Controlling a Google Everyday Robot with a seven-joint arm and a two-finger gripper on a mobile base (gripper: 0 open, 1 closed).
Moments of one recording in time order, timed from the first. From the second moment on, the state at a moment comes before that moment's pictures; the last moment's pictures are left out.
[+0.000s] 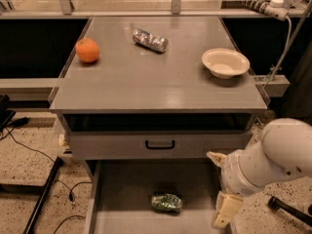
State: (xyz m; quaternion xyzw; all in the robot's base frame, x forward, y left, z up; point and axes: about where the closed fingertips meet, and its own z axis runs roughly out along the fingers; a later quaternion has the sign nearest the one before) arm 0.386 -0.155 0.680 -0.66 0.72 0.11 0.19
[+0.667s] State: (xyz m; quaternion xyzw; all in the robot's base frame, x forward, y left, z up) arm 0.411 -0.164 0.593 -0.65 0.70 0.08 0.28
